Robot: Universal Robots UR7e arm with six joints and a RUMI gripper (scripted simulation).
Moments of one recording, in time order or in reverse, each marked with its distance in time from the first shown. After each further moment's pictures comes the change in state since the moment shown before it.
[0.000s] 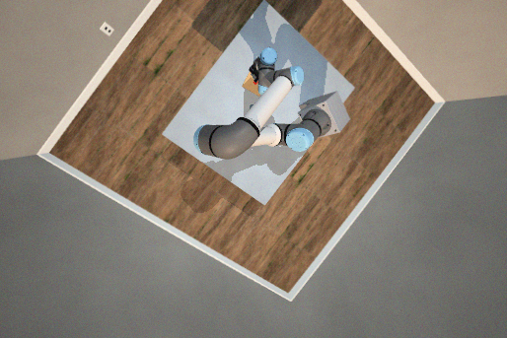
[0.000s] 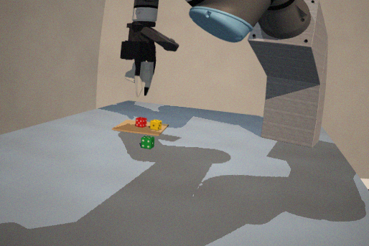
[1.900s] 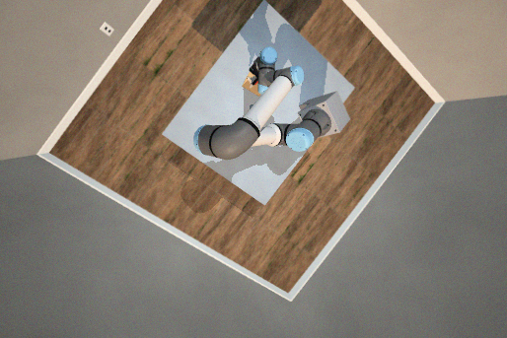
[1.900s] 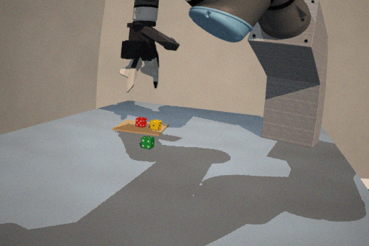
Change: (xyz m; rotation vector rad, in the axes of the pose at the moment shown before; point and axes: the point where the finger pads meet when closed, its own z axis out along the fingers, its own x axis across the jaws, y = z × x) arm 0.000 -0.002 -0.002 0.008 0.005 0.002
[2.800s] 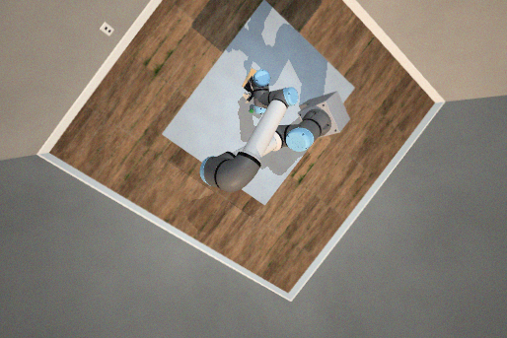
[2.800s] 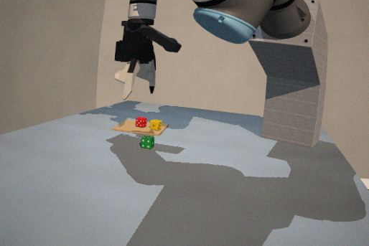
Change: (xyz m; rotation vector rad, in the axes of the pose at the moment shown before) arm 0.085 -0.042 0.007 -0.004 -0.005 -0.090
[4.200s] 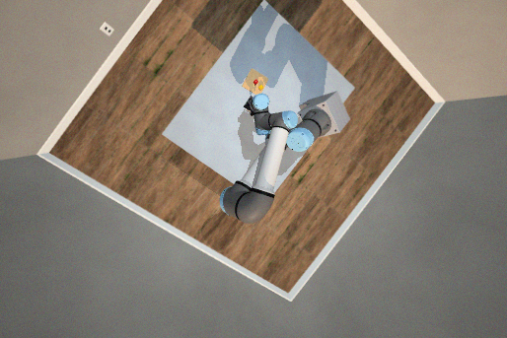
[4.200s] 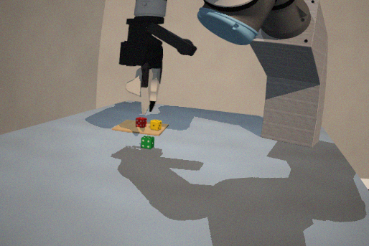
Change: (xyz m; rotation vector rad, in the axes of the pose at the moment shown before) arm 0.080 -0.063 0.007 0.000 0.002 -0.070
